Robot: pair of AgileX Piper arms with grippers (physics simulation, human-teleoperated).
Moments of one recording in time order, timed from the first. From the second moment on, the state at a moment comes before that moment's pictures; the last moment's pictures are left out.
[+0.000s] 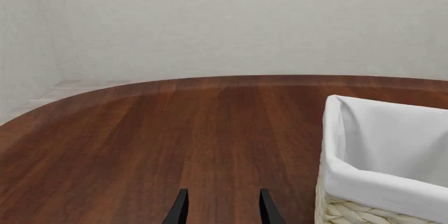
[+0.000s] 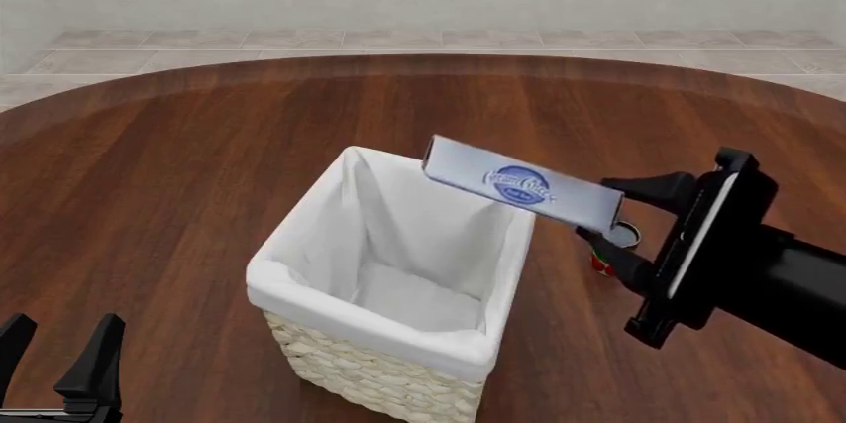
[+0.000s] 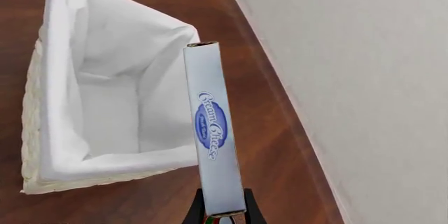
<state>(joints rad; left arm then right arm) 0.00 0.00 0.00 0.00 0.00 0.55 0.80 -0.71 0.34 -0.82</state>
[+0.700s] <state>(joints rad) 0.00 0.00 0.00 0.00 0.00 0.60 0.84 -0.73 0.37 -0.87</state>
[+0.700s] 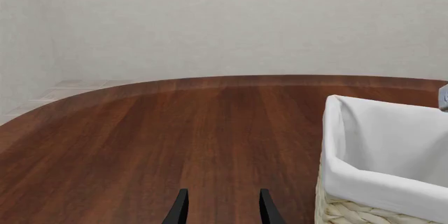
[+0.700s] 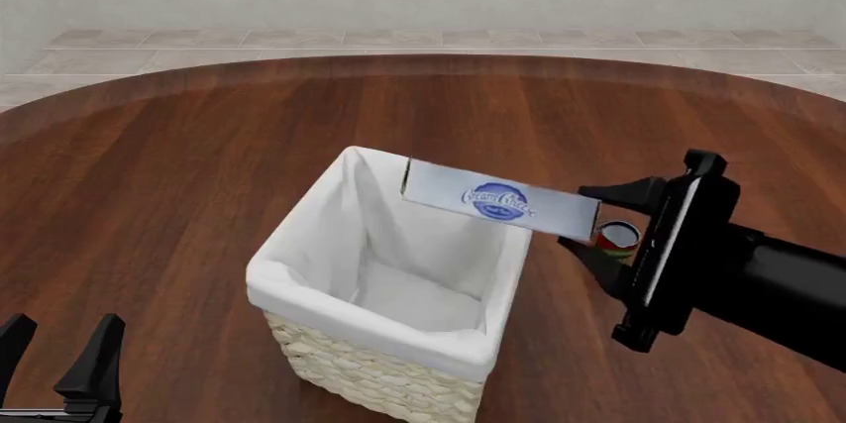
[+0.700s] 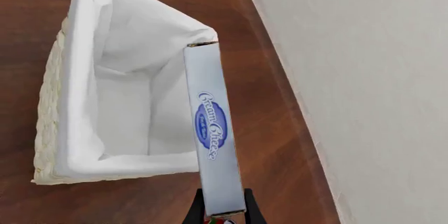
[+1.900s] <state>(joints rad) 0.00 0.00 0.00 0.00 0.00 0.65 0.92 -0.76 0.36 -0.91</state>
